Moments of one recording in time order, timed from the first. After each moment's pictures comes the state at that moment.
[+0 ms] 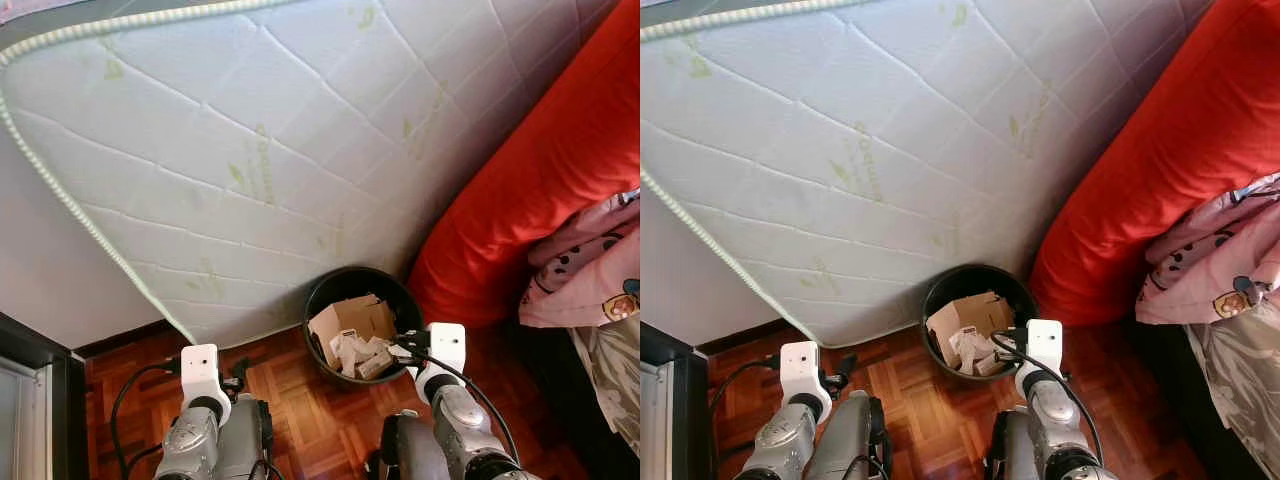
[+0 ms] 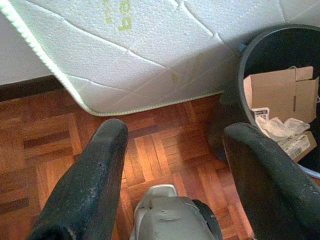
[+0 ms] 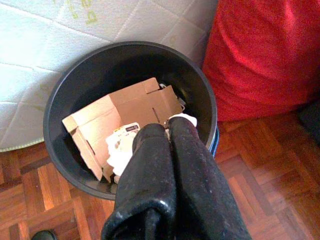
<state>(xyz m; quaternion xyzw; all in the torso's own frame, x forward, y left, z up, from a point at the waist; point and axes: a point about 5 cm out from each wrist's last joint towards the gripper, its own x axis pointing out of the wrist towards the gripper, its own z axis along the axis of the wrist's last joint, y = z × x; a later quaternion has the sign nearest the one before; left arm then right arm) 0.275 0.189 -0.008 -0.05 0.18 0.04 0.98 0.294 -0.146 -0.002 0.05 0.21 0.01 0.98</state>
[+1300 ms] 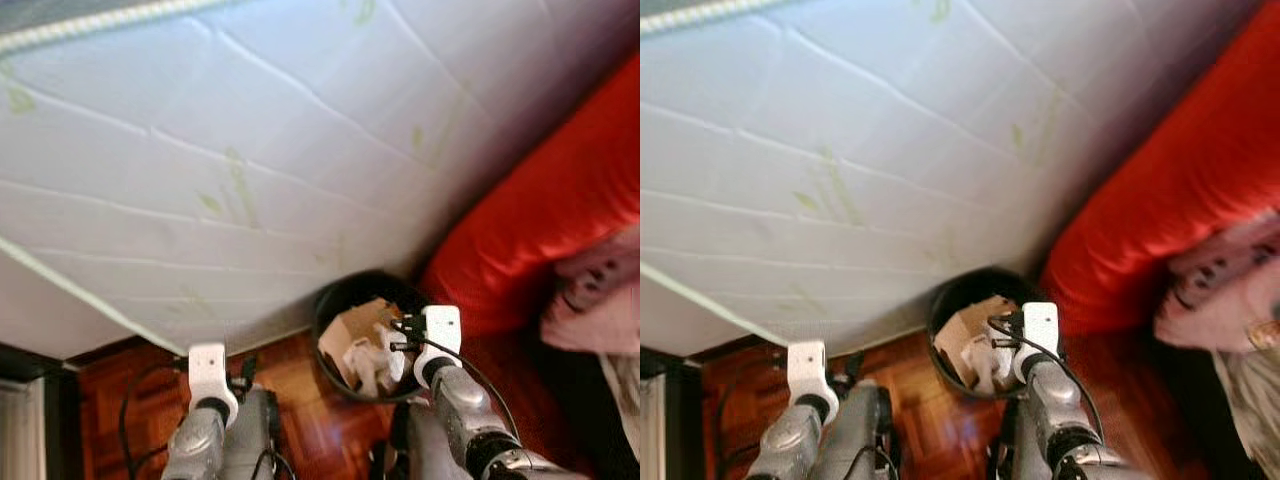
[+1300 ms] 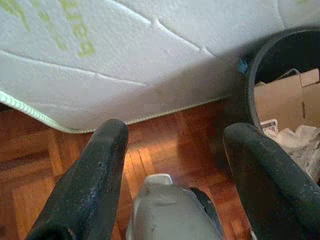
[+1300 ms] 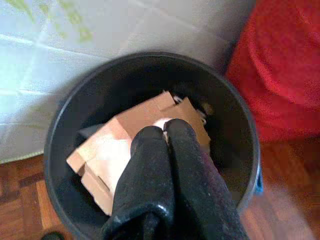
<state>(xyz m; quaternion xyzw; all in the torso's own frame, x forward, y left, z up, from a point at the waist) 0.273 0.179 -0.007 -0.05 0.16 0.01 0.99 0.311 -0.140 0.012 0.05 0.21 0.05 0.98</state>
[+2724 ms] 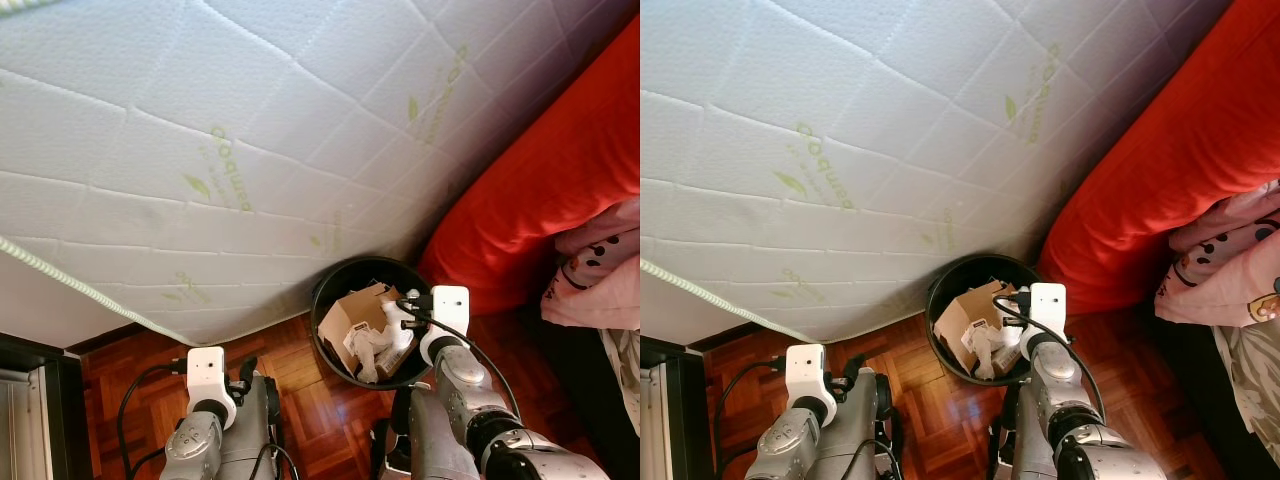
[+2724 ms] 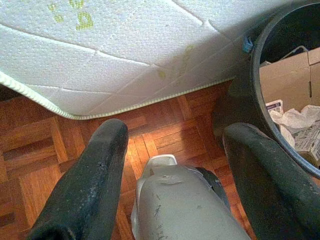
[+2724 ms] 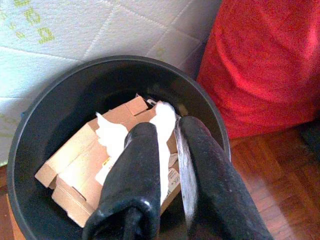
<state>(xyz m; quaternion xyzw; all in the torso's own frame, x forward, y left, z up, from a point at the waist) 0.270 0.181 -0.008 -0.05 0.16 0.01 0.99 0.331 -0.153 0.034 0.02 0.18 -0.01 0.98</state>
